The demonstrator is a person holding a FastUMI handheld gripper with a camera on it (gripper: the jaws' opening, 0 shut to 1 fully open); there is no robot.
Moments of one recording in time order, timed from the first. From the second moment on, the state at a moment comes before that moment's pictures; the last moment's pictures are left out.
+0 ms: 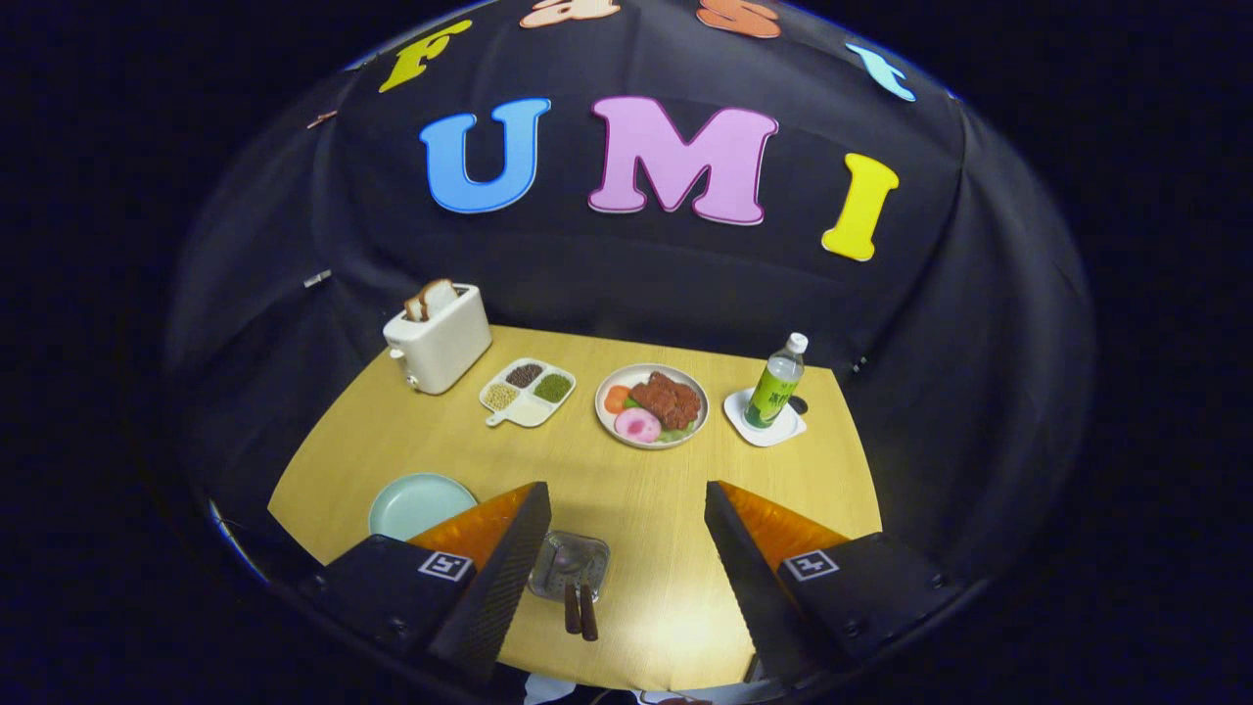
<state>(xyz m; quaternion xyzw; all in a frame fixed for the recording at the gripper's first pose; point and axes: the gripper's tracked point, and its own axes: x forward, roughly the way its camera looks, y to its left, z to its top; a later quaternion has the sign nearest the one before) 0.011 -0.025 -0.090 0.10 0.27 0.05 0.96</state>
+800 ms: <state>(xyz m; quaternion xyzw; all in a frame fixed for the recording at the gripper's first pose) -0.036 -0.031 -0.065 0.07 0.14 0.10 0.98</state>
